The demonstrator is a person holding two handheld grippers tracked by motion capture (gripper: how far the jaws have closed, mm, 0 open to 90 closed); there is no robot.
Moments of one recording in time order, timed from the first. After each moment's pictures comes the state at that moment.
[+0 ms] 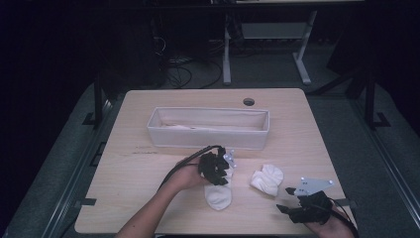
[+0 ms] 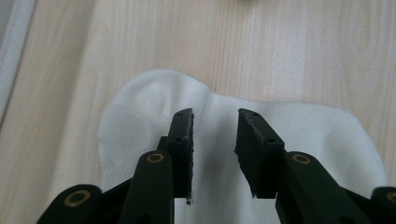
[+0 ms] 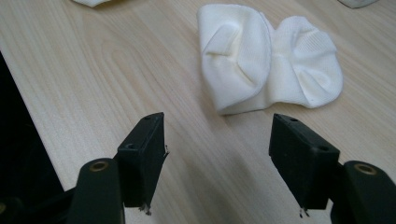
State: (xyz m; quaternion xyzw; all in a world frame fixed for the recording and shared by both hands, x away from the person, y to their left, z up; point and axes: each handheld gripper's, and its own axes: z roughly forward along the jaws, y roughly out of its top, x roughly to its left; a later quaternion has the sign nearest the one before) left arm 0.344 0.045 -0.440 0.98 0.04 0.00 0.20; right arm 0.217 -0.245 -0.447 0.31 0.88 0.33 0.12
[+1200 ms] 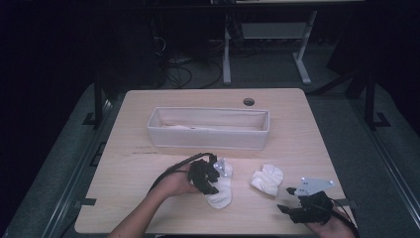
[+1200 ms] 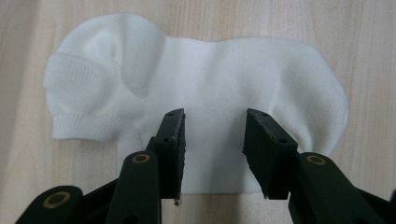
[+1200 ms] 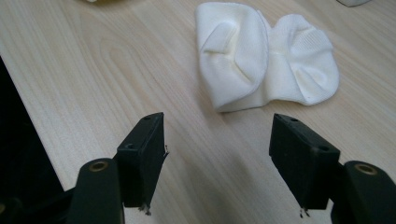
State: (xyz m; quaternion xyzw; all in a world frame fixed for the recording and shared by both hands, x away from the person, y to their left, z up) left arm 0.323 0.072 -0.439 0.98 0.03 -0.01 0.19; right arm 0.216 -0.246 -0.446 0.31 0.88 0.33 0.13
